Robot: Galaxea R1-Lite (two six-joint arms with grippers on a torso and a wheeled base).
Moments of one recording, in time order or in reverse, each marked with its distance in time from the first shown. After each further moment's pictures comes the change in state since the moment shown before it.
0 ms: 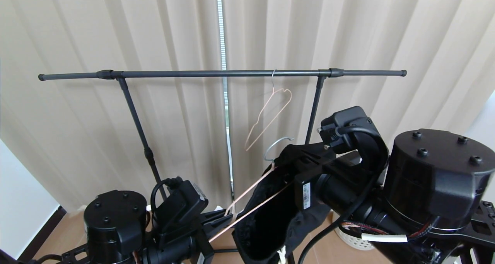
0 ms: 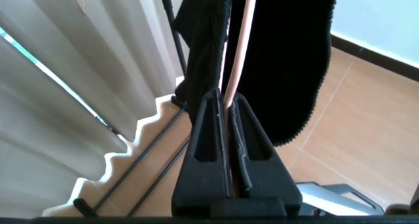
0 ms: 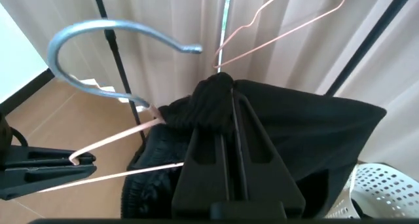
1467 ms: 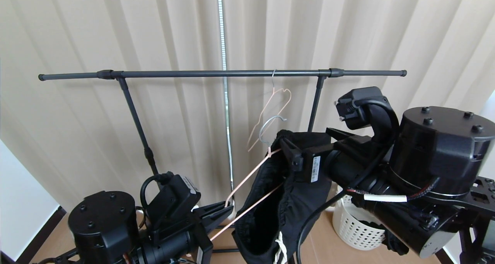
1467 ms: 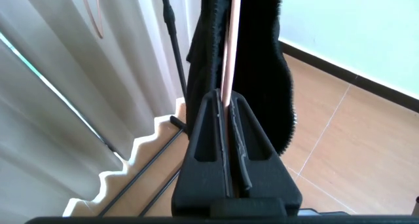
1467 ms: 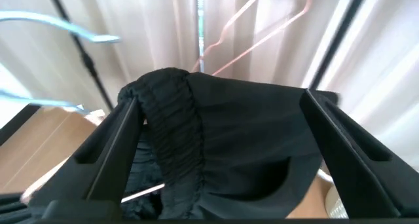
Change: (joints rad) left arm -0.003 0.009 0.029 -0.140 -0.001 -0.044; right arm -0.093 -0.004 -0.044 -0.001 -0.013 0.042
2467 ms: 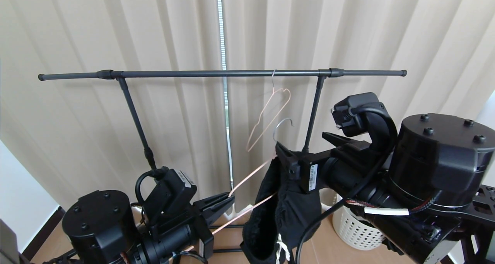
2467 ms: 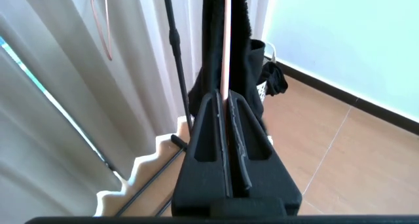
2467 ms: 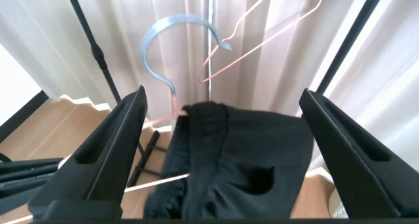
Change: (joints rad) left arm 0.006 0.039 0.009 -0.141 0.001 -0.024; right arm 0.035 -0.001 0.018 0.001 0.002 -0.002
